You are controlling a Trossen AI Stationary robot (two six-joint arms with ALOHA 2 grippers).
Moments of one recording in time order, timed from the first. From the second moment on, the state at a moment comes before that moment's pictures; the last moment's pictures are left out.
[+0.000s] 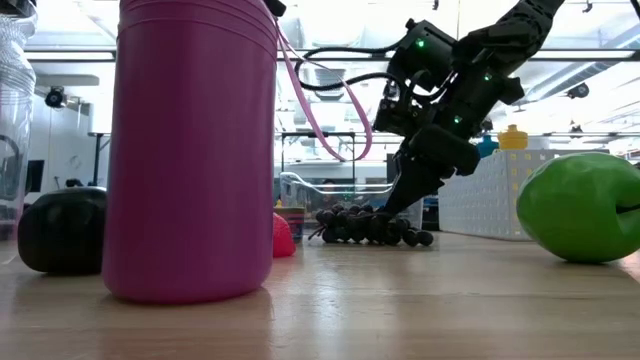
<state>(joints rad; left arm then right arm) -0.39 1.34 0.97 -0.10 -0.46 -0.17 -0.05 1.66 0.80 -0.05 0.06 0.02</state>
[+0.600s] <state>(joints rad) -0.39 1.34 0.97 -0.11 -0.46 -0.15 0.01 1.31 0.83 -0.12 0.07 -0.07</state>
